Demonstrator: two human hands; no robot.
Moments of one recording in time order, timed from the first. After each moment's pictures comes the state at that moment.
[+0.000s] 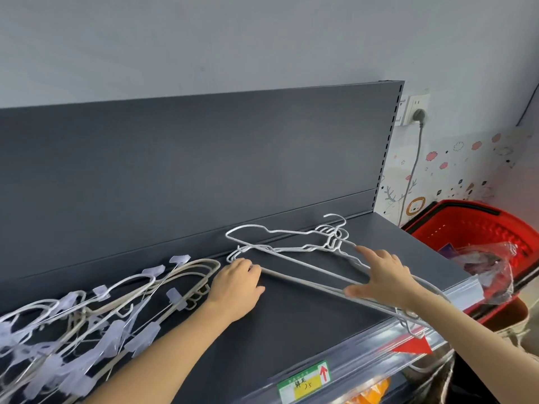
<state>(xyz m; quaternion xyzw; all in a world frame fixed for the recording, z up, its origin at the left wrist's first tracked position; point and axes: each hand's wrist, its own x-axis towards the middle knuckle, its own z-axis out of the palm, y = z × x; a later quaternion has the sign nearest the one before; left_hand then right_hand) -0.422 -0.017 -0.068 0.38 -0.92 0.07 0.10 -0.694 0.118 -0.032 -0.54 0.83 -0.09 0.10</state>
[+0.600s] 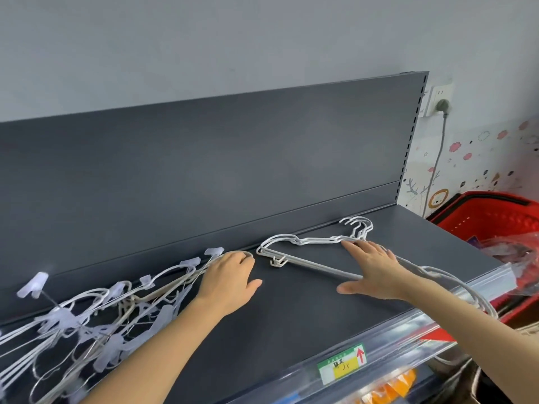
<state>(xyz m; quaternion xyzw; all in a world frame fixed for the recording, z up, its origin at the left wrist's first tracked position) -0.340 -0.017 -0.043 0.40 -0.91 0.07 0.13 -0.626 0.099 -0.029 -0.63 0.77 -0.04 0.09</state>
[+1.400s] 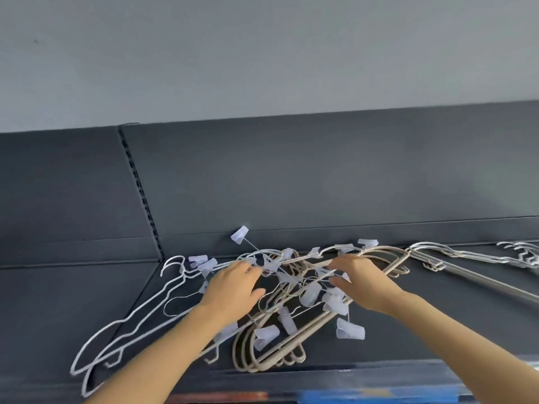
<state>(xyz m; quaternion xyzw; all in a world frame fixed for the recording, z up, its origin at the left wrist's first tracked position) -0.004 0.033 -0.016 0.52 -0.85 0.07 0.08 -0.283 0.041 -0.016 -0.80 0.57 -0.19 0.06</state>
